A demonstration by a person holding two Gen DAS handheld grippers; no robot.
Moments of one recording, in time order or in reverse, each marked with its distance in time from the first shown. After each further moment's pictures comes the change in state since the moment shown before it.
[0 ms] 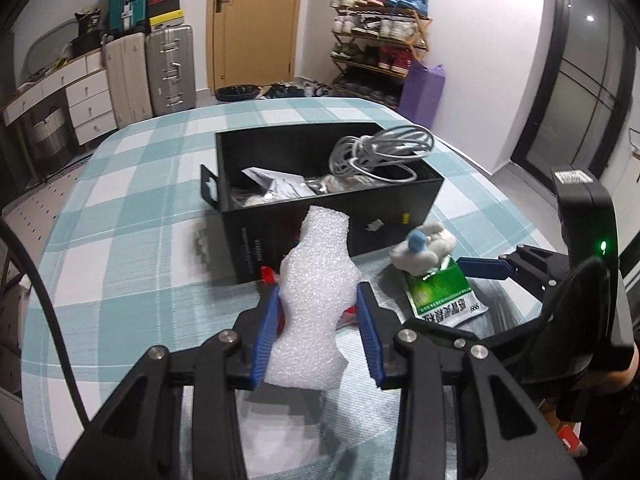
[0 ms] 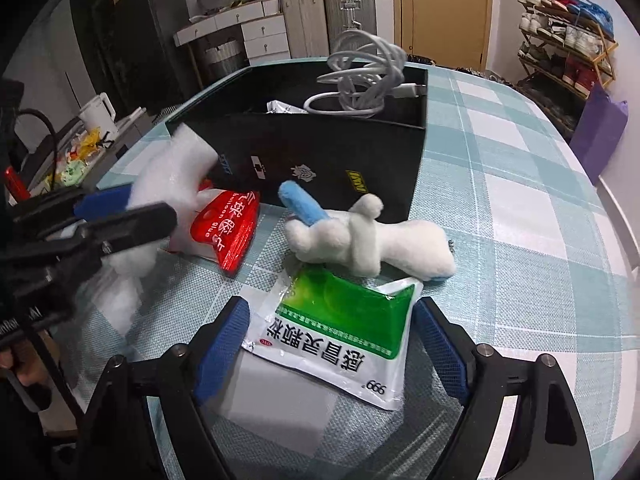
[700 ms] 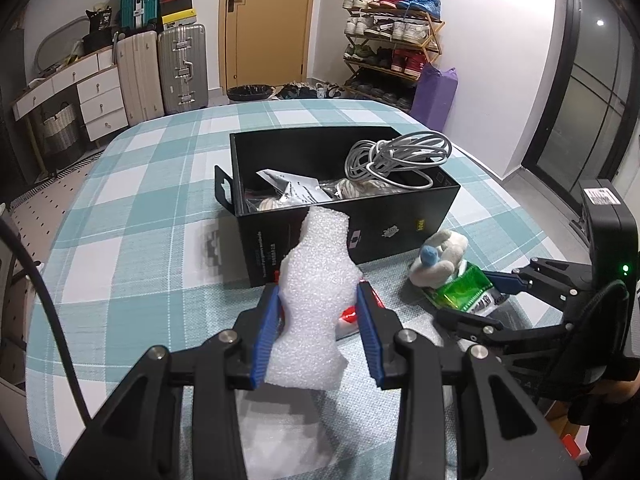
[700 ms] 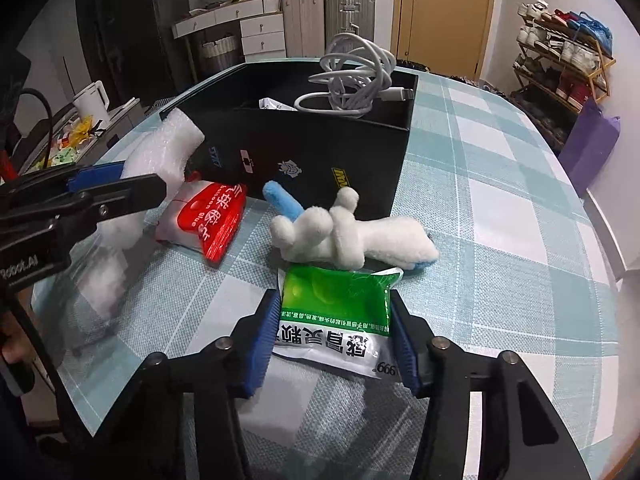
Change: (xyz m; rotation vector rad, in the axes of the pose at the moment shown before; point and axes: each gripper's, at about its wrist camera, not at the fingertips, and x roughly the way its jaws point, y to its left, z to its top) left arm 0.003 0.003 0.002 -0.020 -0.004 0.036; right arm -0.006 -0.009 -0.006 -0.034 -0.014 -0.028
